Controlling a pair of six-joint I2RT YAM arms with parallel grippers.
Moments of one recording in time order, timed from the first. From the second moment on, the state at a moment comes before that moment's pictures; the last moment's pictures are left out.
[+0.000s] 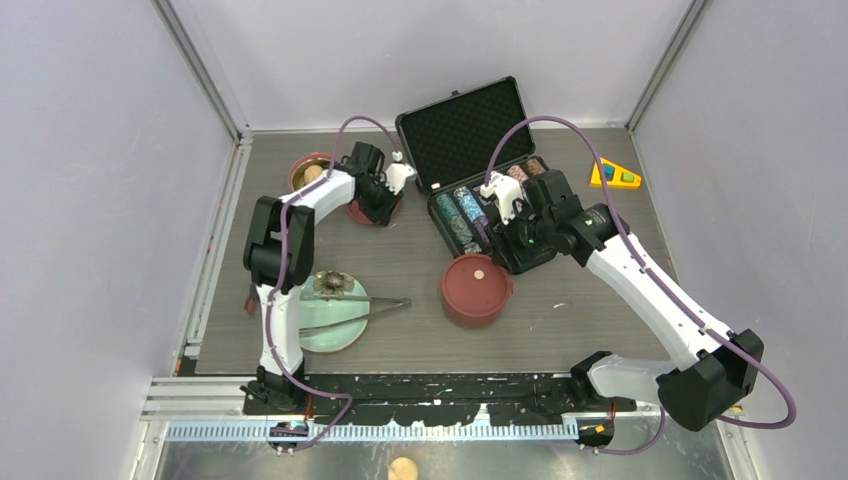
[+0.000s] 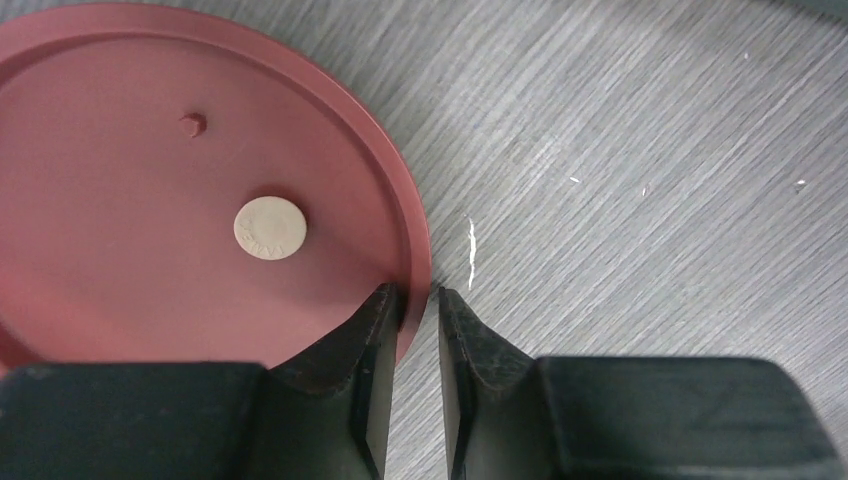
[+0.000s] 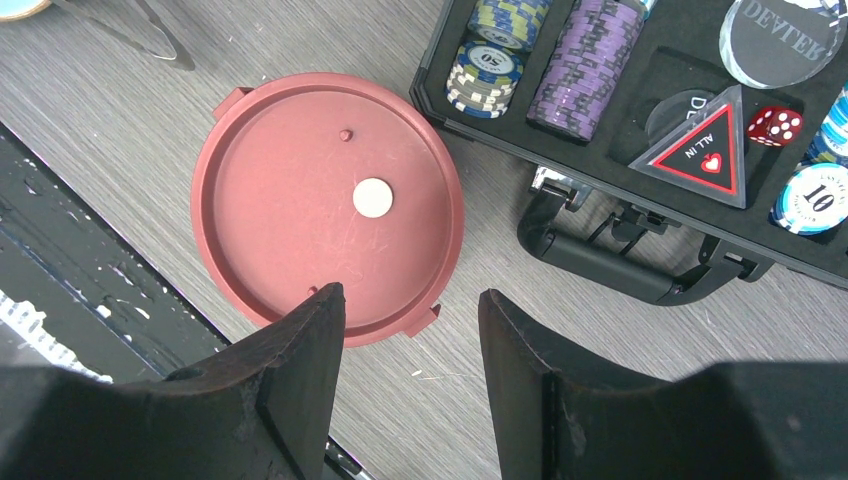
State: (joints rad) left arm -0.32 2.11 1.58 -0.57 0.30 0.48; right arm 0.50 1.21 1.18 -0.86 -0.23 -0.20
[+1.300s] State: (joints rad) left arm -0.14 2.02 1.86 -0.81 0.20 0.55; right arm 0.50 1.21 1.17 -0.86 -0.25 -0.19
